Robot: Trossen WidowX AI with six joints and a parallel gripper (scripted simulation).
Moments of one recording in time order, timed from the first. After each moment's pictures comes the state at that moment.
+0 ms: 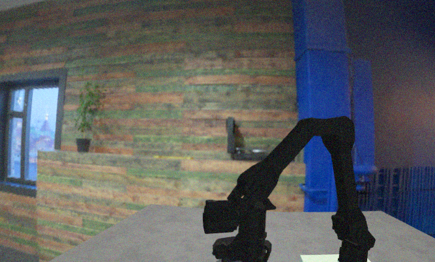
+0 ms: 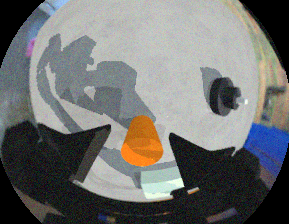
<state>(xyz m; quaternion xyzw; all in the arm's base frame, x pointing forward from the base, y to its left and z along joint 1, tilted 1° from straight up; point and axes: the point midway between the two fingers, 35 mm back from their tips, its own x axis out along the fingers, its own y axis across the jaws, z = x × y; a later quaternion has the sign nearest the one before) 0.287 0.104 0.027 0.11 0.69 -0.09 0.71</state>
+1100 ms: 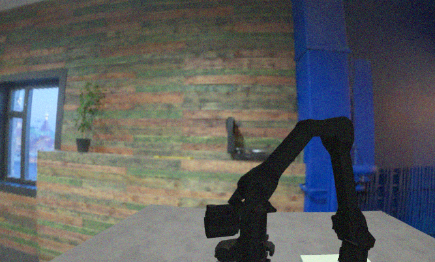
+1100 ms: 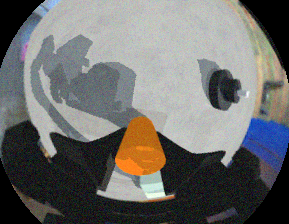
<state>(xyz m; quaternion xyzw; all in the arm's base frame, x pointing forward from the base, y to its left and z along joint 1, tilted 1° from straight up) 0.281 0.098 0.021 0.11 0.69 -0.11 0.71</state>
